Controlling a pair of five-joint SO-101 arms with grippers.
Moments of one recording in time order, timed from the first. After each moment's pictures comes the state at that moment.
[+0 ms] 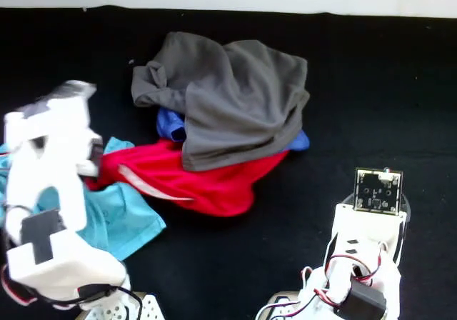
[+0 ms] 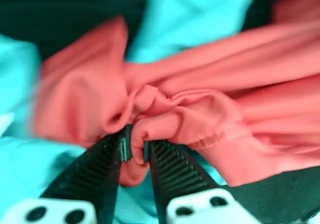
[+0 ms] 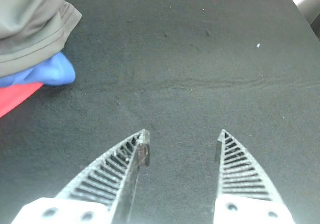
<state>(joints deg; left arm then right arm) -34.9 5.1 12.9 79.5 -18.4 20.9 -103.9 71.0 71.8 22.8</state>
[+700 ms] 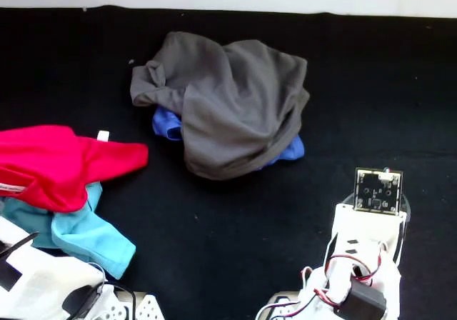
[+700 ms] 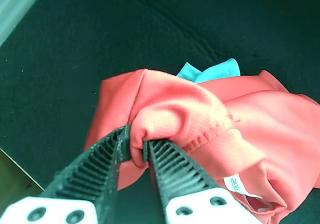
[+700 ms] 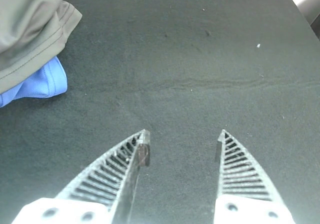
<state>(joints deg) -66.2 5.1 -41.6 92.7 -19.8 20.9 -103.9 71.0 71.8 22.8</state>
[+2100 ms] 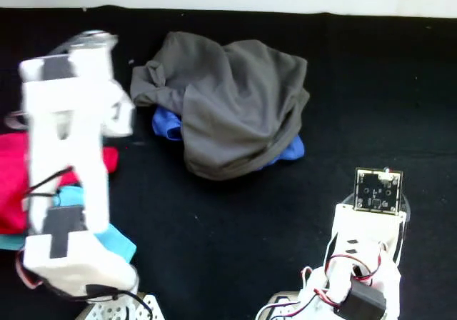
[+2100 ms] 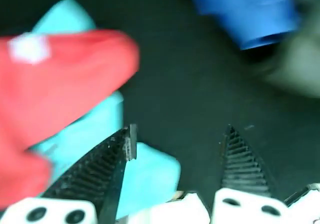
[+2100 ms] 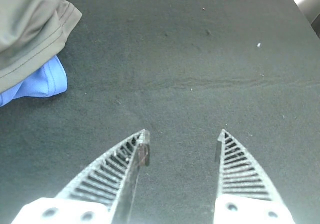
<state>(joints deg) -10.8 5.1 -8.2 92.0 -4.5 20.9 -103.9 71.1 71.8 22.8</state>
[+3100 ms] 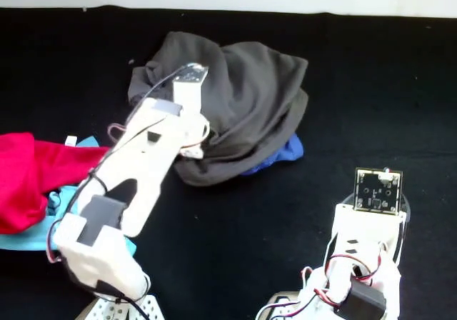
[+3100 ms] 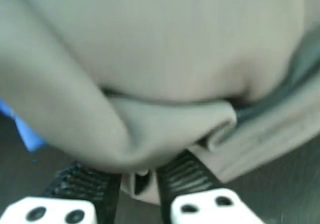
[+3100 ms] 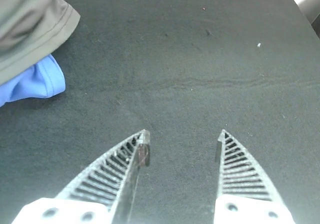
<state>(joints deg) 8.1 8.9 15.8 58.4 6.5 20.9 -103.9 71.1 71.8 22.8</state>
